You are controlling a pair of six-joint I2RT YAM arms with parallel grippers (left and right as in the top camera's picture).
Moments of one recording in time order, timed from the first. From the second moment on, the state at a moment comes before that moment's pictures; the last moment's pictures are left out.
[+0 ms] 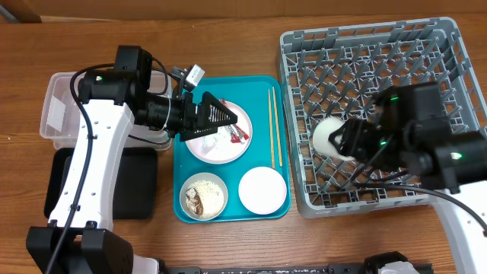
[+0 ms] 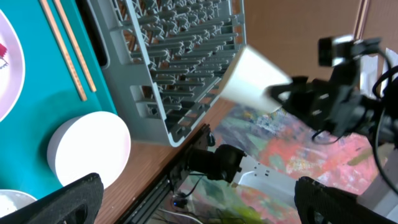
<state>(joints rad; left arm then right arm) -0.06 1.62 1.53 -1.35 1.08 0.00 0.24 1.21 1.37 -1.30 -0.20 0.53</state>
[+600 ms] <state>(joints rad) -0.06 1.62 1.53 -1.37 1.03 -0.02 0.38 1.55 1.37 -1.32 0.02 0.65</state>
